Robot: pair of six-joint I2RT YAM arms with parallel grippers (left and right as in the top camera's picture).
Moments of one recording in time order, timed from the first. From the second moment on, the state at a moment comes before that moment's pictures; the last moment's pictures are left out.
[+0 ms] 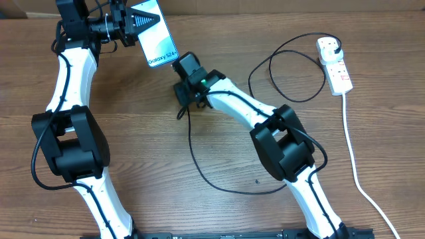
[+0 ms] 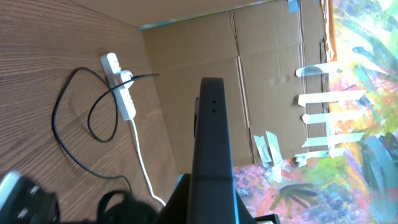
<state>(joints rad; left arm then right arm) 0.16 2.18 1.86 -0.05 1.55 -0.97 0.69 2.41 1.92 -0.55 0.01 0.27</state>
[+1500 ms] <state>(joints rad) 0.16 2.18 1.86 -0.06 1.55 -0.97 0.59 2.45 2.05 -0.96 -0.14 0.48</state>
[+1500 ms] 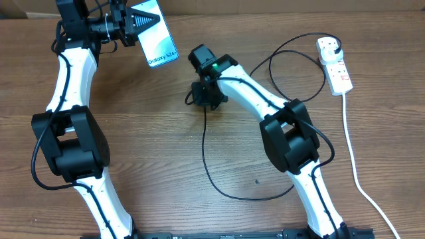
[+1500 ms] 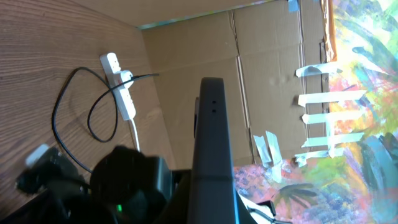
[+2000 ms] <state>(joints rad) 0.16 2.18 1.86 -0.06 1.55 -0.97 0.56 2.47 2.09 -1.07 -0.35 0.34</state>
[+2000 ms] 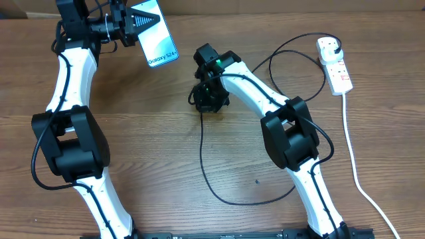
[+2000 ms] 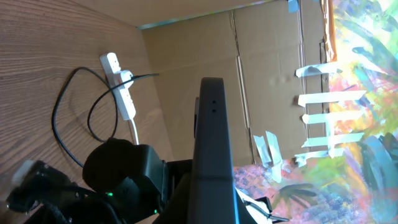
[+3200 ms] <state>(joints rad) 0.16 2.18 1.86 -0.06 1.55 -0.97 0.52 2.34 2.08 -0.95 -0.25 0.32</state>
